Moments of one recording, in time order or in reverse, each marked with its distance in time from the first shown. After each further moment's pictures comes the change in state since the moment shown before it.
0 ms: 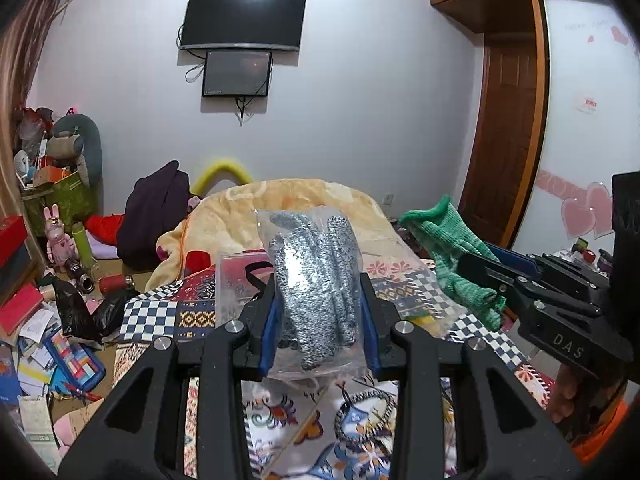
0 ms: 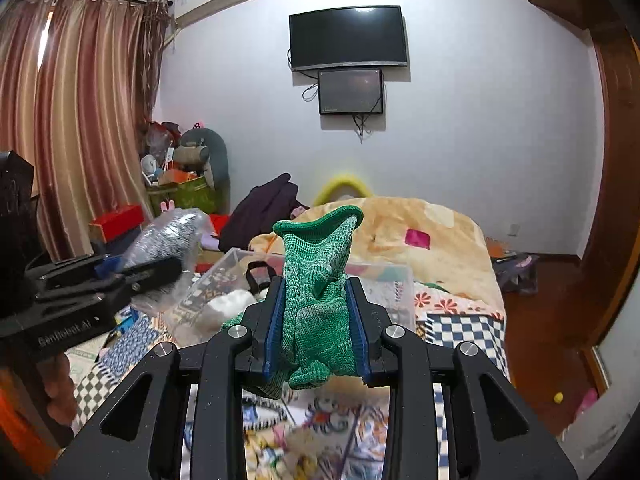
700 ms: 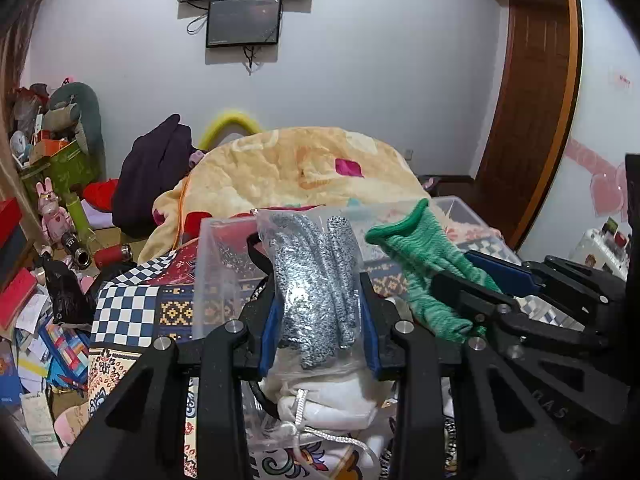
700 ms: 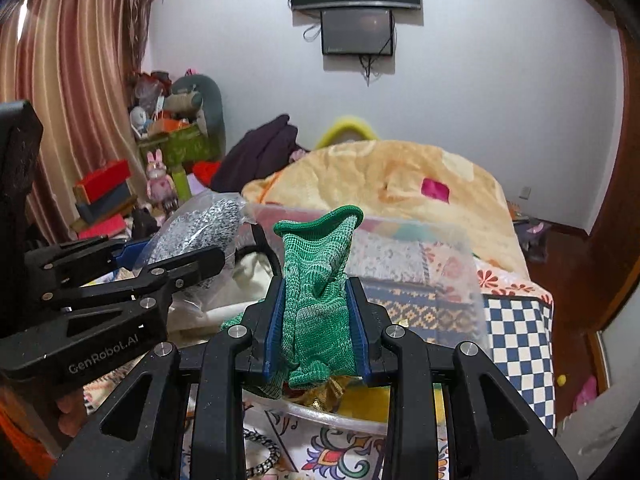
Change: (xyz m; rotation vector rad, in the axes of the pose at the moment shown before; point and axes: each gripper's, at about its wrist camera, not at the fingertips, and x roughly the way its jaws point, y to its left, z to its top) left arm 0.099 0.021 -0.013 -0.001 0.176 0.050; right arm 0.088 0.002 -0.019 -0.014 0.213 0.004
